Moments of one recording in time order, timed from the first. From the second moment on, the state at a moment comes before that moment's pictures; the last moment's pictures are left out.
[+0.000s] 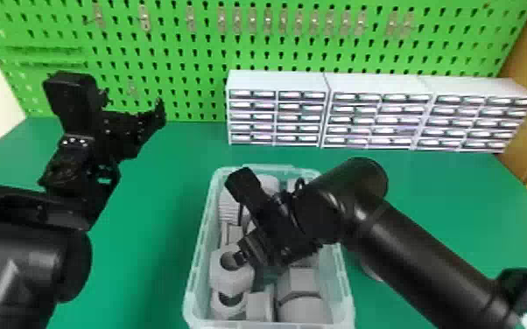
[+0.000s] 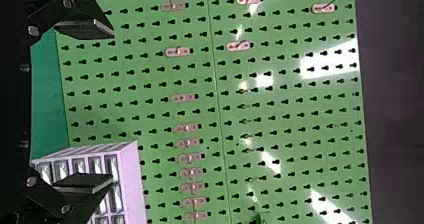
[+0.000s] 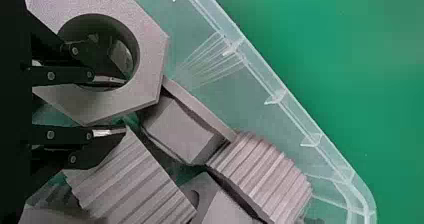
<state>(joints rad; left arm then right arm) -0.15 0.24 -0.07 -1.88 0.14 0.32 0.03 -0.70 -0.15 0.81 -1.39 -0.78 1.25 -0.16</state>
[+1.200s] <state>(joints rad) -0.11 0.23 -0.07 -1.88 0.14 0.32 0.03 -0.59 -0.16 0.53 -1.73 -0.49 1.38 -0.16</state>
